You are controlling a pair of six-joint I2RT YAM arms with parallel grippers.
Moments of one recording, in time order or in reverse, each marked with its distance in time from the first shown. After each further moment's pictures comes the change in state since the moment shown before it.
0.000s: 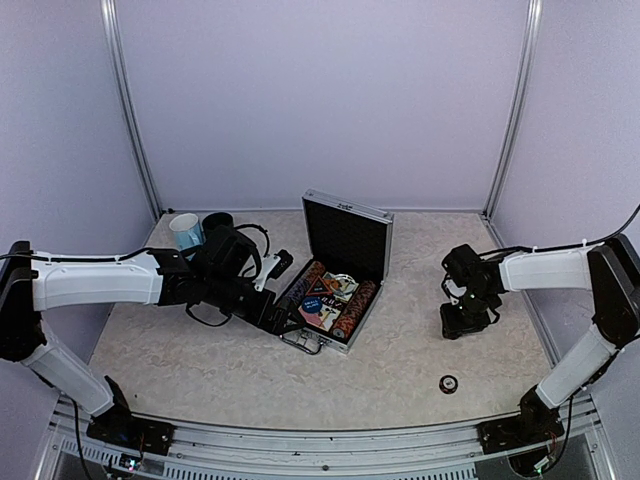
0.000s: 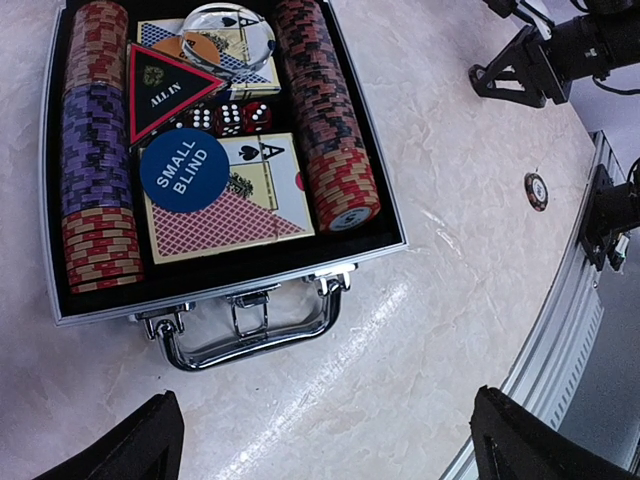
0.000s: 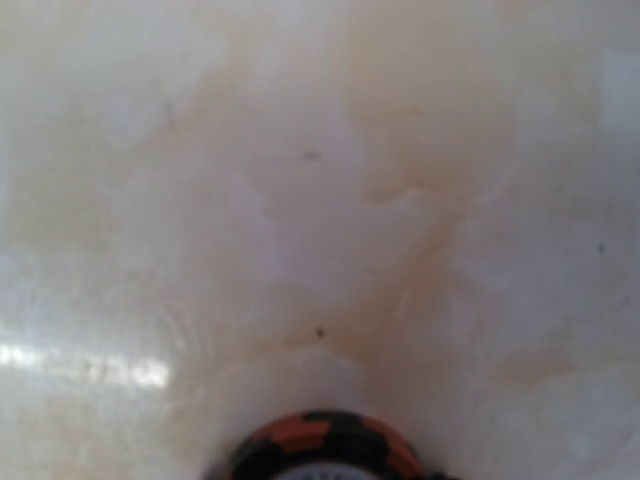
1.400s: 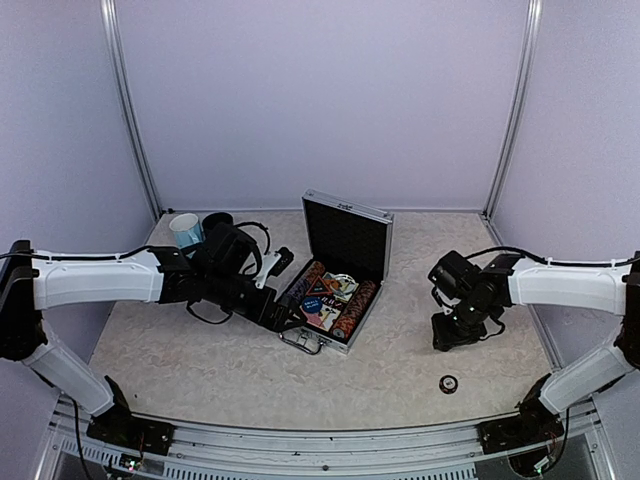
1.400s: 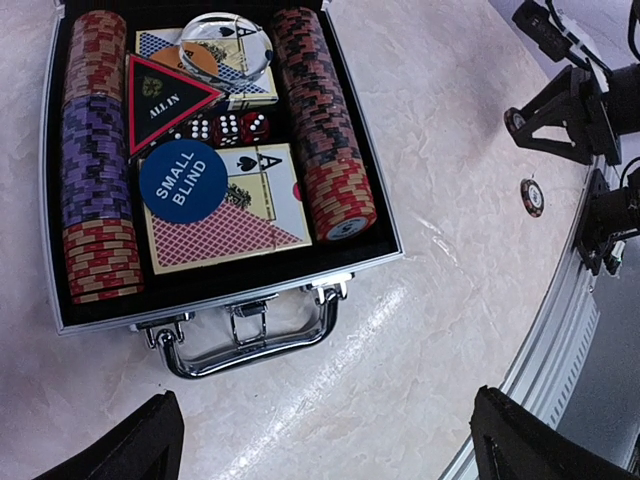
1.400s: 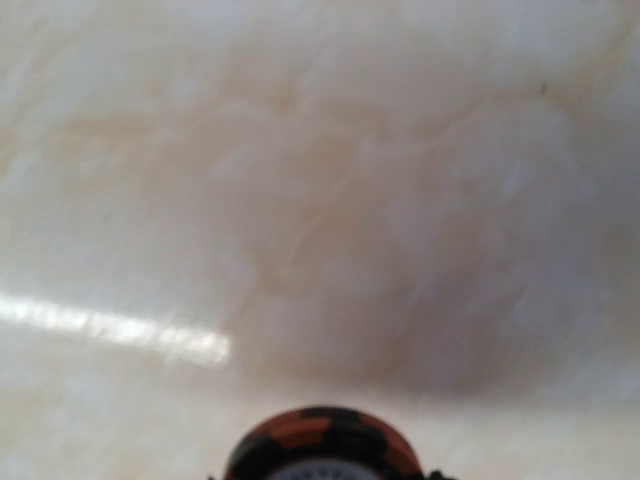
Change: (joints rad) left arm 0.005 0.004 0.011 0.000 0.009 0.000; right arm 0.237 -0.167 0.009 -0.170 0.008 0.195
